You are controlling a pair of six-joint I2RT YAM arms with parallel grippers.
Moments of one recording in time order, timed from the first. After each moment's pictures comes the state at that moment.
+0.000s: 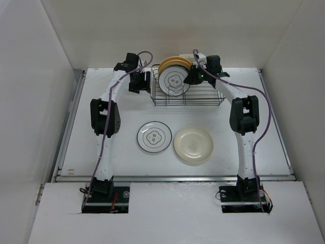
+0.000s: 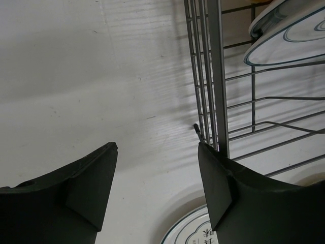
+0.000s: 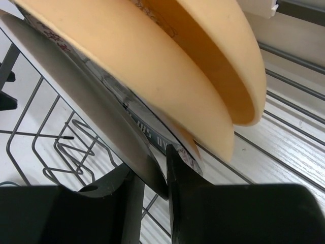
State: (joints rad) left arm -0.22 2.34 2.22 -0.92 0.21 -0.15; right arm 0.20 2.39 2.07 -0.24 -0.59 0.12
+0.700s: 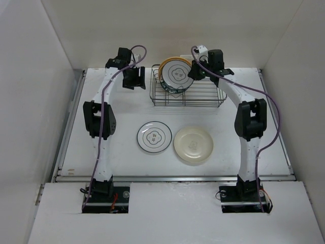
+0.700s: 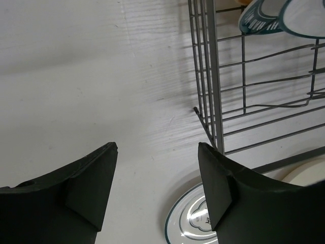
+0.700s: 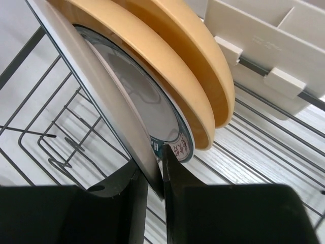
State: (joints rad) left arm -0.18 2.24 2.22 -0.99 0.24 -0.12; right arm 0.23 2.20 1.96 -0.25 -0.41 -0.05
